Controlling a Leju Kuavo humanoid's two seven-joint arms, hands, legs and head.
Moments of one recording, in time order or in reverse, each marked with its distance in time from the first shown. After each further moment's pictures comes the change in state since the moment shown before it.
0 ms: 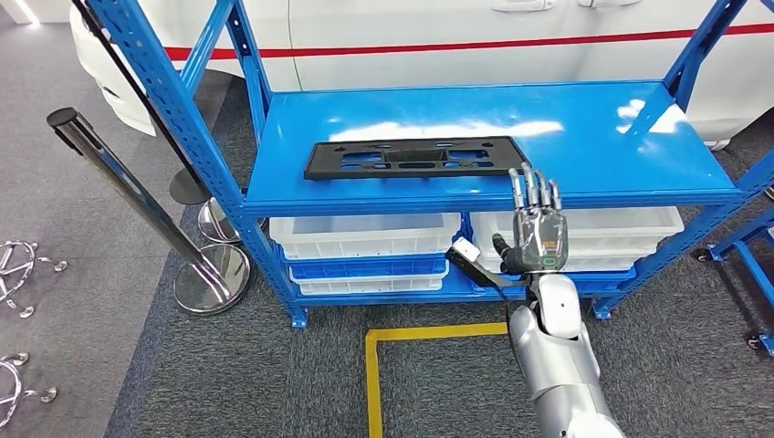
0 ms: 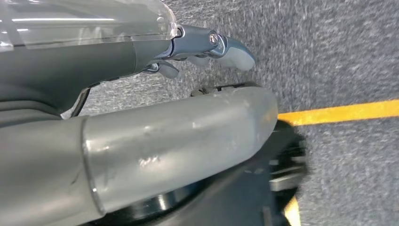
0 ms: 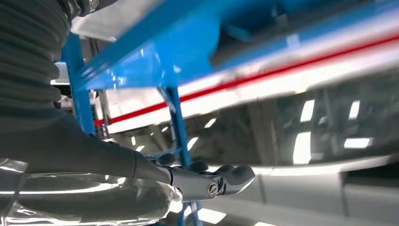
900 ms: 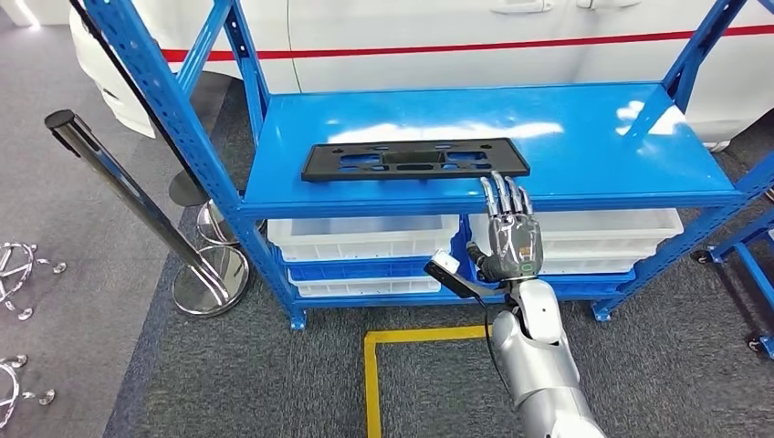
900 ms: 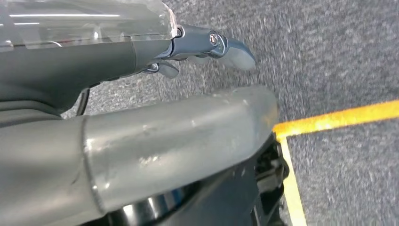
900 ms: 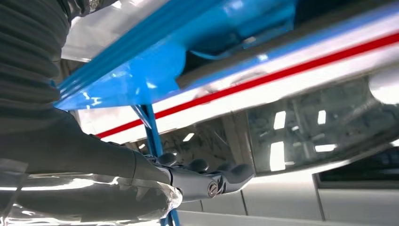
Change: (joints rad) left arm -0.014 0.003 -0.040 0.000 -0.043 0.017 -0.016; right arm -0.005 0.070 -0.004 0.014 -0.058 -0.001 -0.125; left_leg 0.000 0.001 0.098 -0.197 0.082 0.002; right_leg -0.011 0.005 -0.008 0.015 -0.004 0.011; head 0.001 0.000
